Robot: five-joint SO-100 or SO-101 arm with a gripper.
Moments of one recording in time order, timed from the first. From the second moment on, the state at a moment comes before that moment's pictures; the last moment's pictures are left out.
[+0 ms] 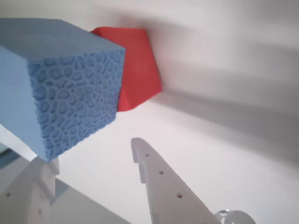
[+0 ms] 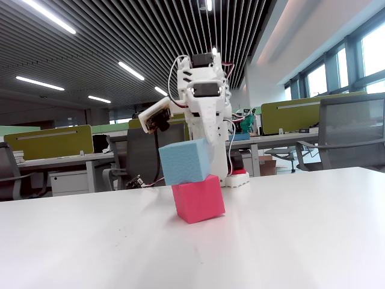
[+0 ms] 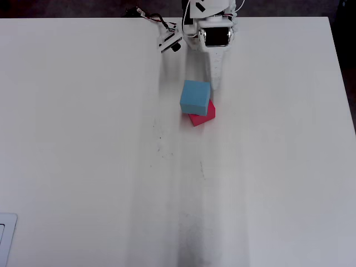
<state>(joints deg) 4.6 182.2 162.6 64.0 10.4</state>
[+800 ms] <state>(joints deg) 2.1 182.1 165.0 55.8 10.4</state>
